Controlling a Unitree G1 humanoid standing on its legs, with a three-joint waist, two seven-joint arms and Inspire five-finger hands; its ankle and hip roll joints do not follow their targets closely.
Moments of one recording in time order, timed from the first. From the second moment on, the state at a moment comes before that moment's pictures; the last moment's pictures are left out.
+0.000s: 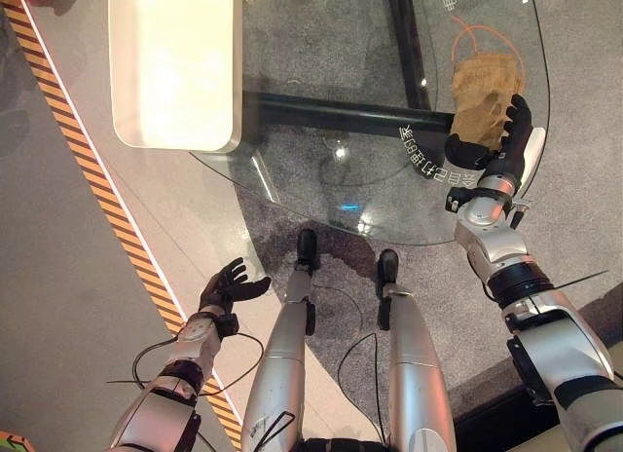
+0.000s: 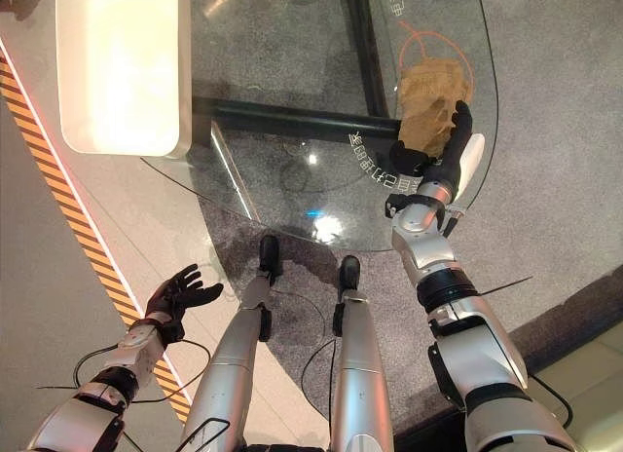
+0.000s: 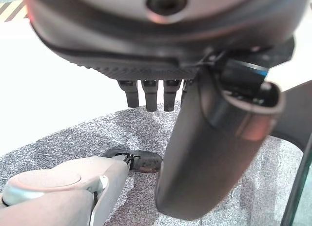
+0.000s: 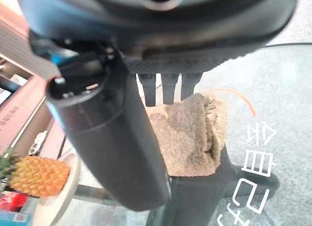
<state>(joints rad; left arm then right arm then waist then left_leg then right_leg) -0.46 0.36 -0.27 1.12 -0.65 -0.18 -0.03 -0.93 -0.50 0.35 0.77 0.40 0.02 -0.75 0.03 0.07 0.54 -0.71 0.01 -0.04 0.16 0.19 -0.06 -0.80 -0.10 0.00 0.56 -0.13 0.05</state>
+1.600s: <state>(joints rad) -0.46 0.35 -0.34 1.10 -0.65 -0.16 -0.03 -1.09 -0.50 0.39 1.05 0.31 0.13 -0.76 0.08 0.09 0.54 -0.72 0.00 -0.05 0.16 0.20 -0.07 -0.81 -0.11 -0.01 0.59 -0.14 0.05</state>
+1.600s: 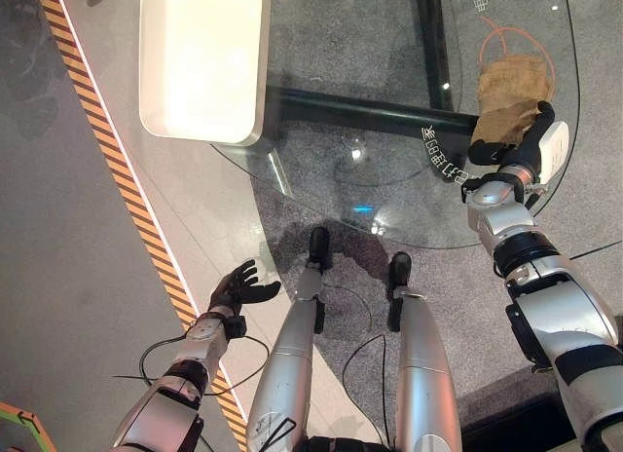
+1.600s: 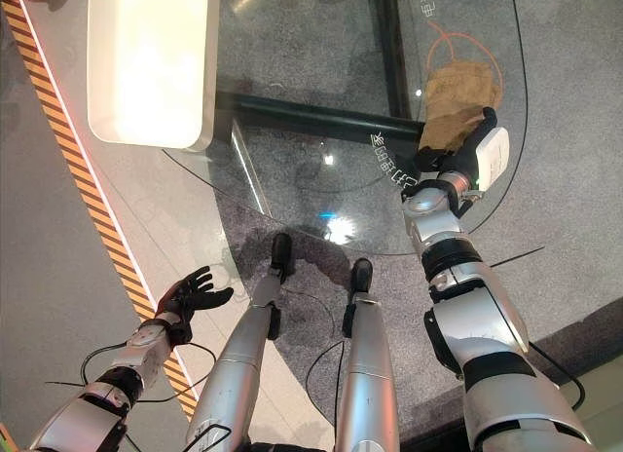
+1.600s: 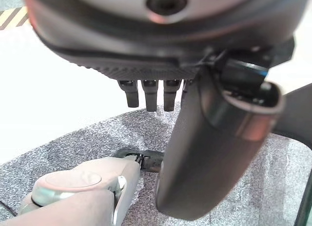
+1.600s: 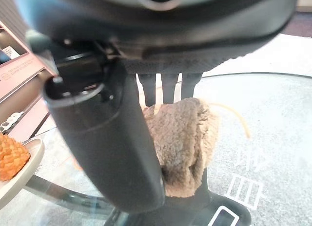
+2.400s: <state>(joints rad) -0.46 0.35 -0.34 1.08 -0.65 -0.14 -0.03 -1.17 -0.56 0.40 1.16 0.33 0.17 -0.66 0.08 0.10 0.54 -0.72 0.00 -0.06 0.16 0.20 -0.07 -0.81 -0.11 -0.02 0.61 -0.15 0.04</state>
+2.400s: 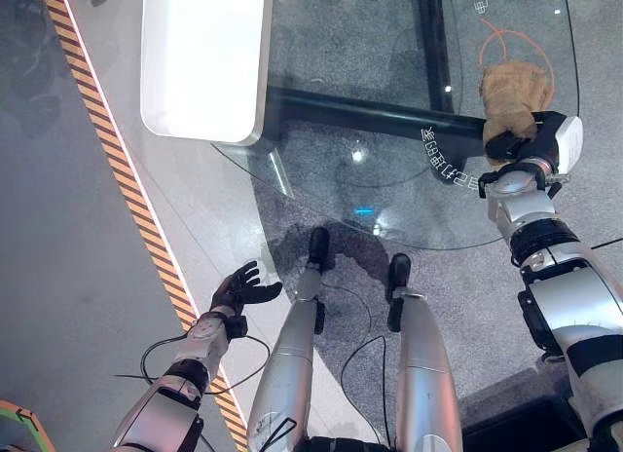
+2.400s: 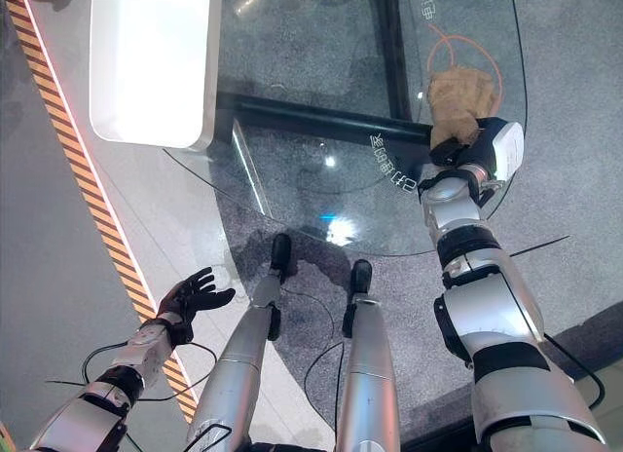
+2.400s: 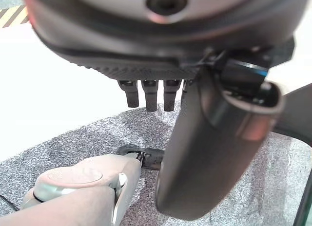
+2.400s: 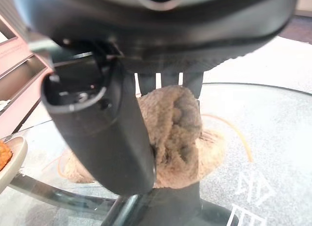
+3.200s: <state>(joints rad) -0.46 0.34 -0.34 1.05 -0.65 -0.14 -0.01 -1.15 -0.56 0.59 0.90 0.18 0.27 -0.64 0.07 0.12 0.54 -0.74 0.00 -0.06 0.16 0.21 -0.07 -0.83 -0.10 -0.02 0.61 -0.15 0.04</state>
